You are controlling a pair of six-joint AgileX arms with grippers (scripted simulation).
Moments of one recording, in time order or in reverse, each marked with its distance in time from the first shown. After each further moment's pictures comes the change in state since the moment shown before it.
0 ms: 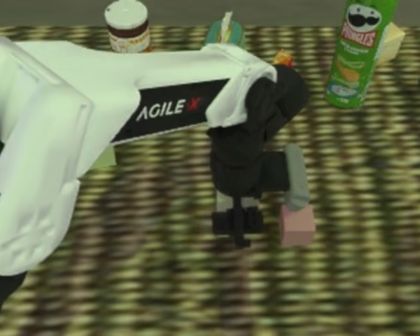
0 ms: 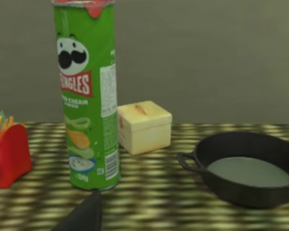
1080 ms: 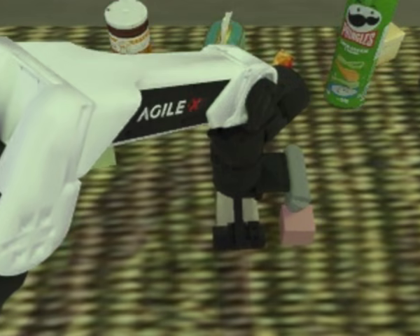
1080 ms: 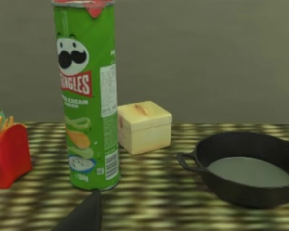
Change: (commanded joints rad) left arm 0.002 -0.001 0.000 0.000 0.000 0.000; right arm 0.000 0.000 0.000 0.000 0.000 0.000
